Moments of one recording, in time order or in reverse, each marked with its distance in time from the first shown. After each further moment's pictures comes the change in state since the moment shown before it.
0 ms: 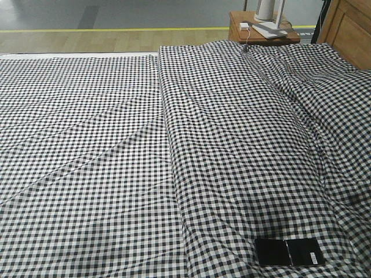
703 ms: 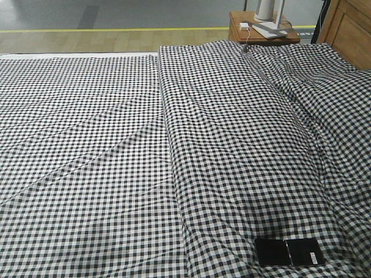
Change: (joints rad) left arm 0.000 0.000 0.000 0.000 0.000 0.000; right arm 0.000 -0.021 0.192 0.000 0.260 0.027
